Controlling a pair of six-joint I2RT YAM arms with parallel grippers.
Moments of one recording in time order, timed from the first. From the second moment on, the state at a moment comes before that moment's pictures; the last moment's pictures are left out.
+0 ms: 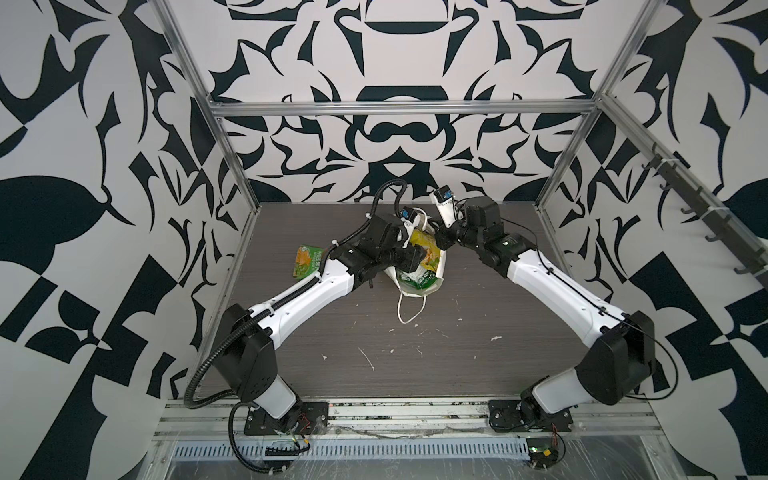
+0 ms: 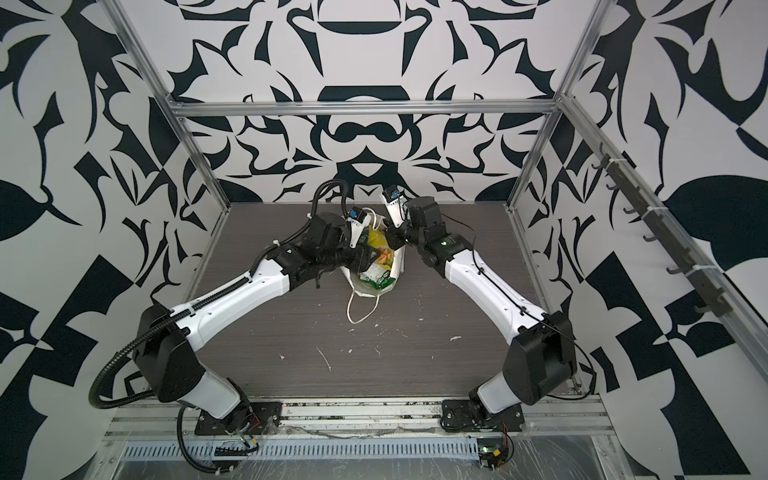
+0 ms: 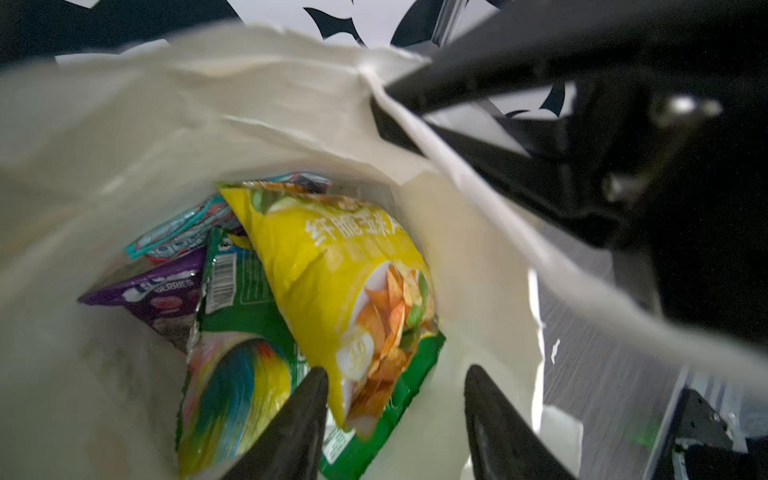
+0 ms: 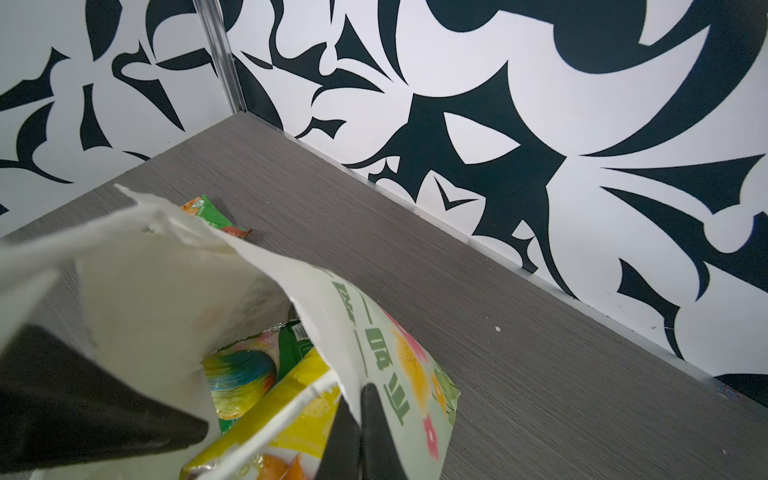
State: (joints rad) left arm -0.75 1.60 1.40 -0.37 0.12 -0.23; right arm 0.48 1.49 1.32 -0.26 -0.13 -0.11
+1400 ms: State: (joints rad) left arm -0.78 1.79 1.61 -0.61 -0.04 -0.36; right arm 0.49 1.47 1.27 -0.20 -0.09 -0.12
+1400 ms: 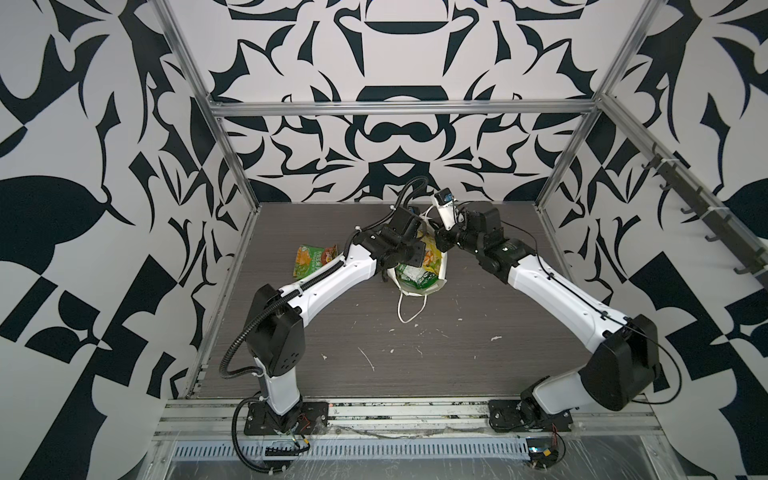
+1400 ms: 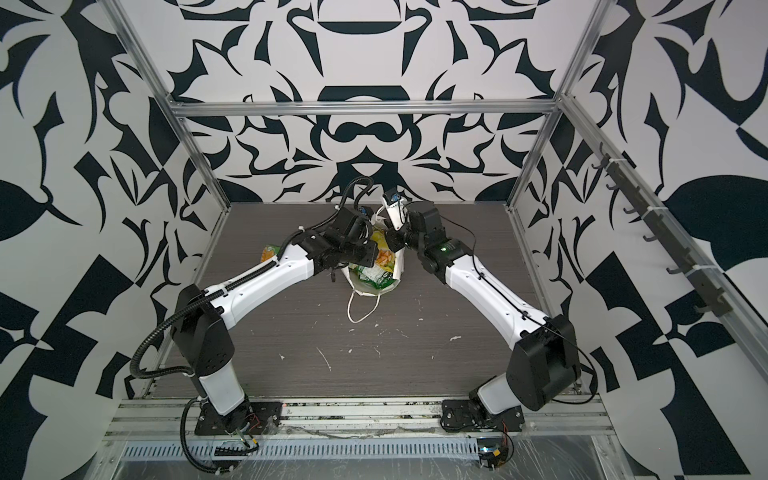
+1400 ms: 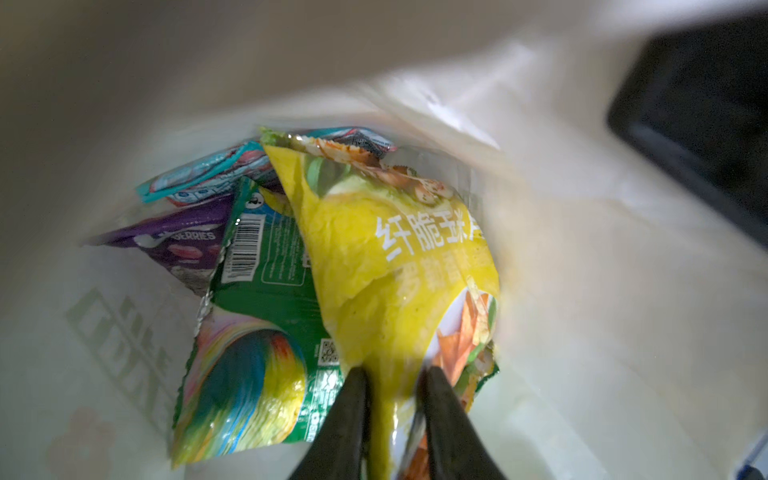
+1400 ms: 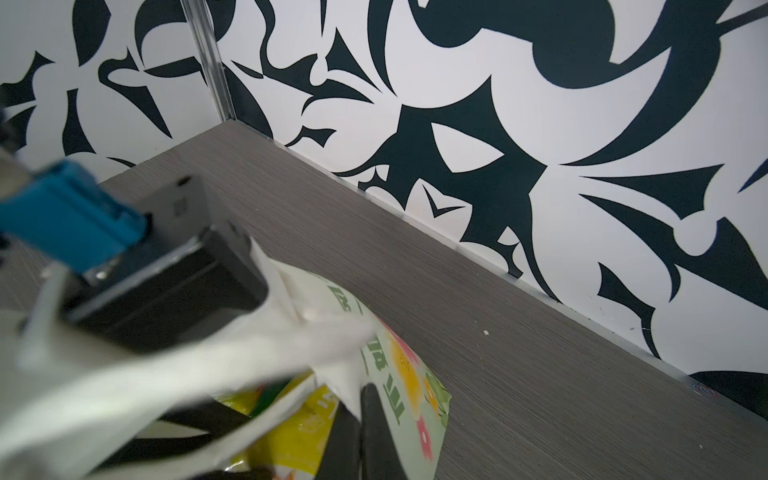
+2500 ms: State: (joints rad) left arm -0.78 1.84 1.64 -0.64 -0.05 -0.33; right arm 0.49 1.47 1.27 -0.18 -0.08 -0.13
